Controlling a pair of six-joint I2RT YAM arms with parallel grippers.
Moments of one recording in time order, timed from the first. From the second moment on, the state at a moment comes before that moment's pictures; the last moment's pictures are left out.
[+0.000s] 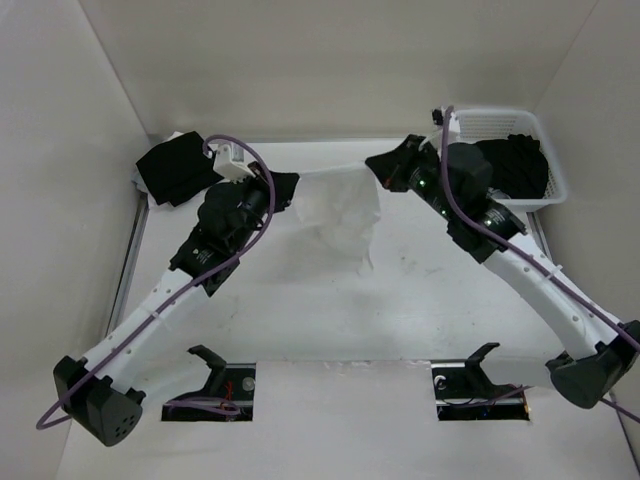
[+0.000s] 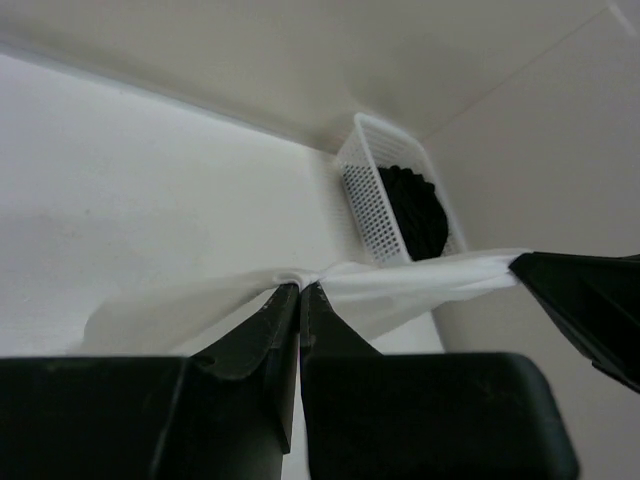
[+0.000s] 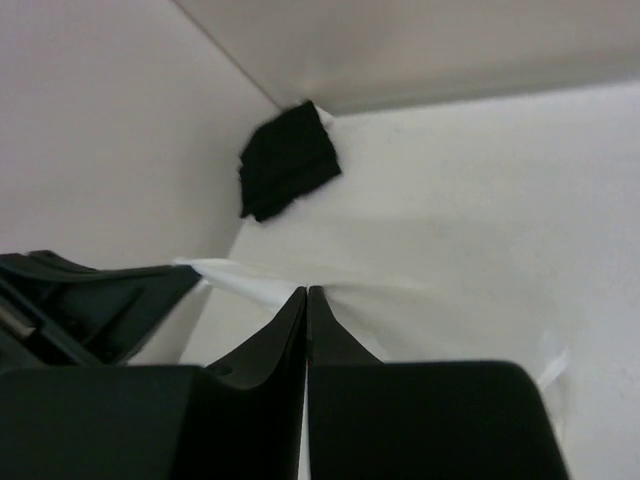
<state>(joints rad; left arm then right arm) -0.57 1.04 0.97 0.02 -0.17 -0.73 0.61 1.23 1.29 -0.16 0.04 0.62</state>
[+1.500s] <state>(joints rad) -0.74 1.32 0.47 0.20 -0.40 -0.71 0.46 1.01 0.36 0.14 0.05 0.79</state>
